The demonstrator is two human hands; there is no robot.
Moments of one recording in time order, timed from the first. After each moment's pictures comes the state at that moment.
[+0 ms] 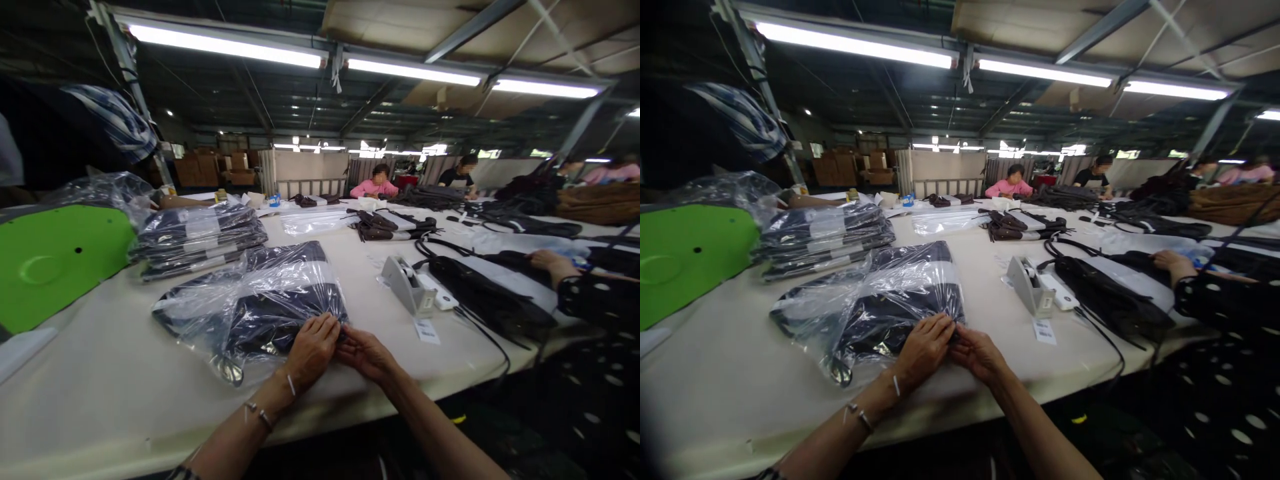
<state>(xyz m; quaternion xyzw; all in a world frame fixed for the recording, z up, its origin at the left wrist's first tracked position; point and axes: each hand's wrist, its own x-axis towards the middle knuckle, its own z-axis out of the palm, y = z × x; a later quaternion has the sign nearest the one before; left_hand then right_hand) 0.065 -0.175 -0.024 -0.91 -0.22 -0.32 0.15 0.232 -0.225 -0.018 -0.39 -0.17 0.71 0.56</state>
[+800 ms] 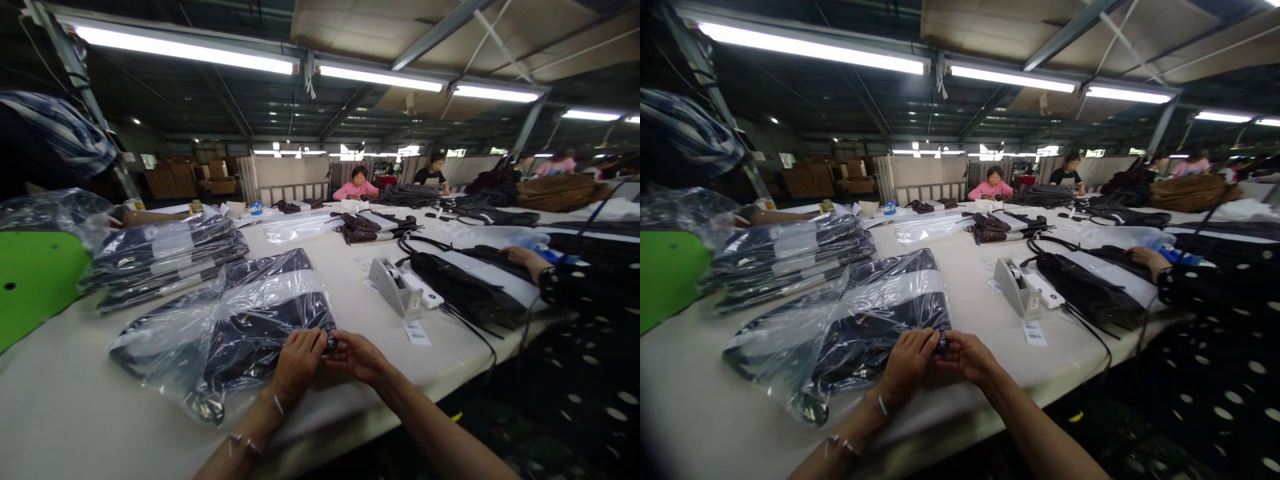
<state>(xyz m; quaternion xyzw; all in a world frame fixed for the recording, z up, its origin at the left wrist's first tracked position) 0.067 -0.155 -0.020 -0.88 -0.21 -0.36 0.21 0.237 -0.206 -0.003 -0.45 -0.16 0.70 0.53</state>
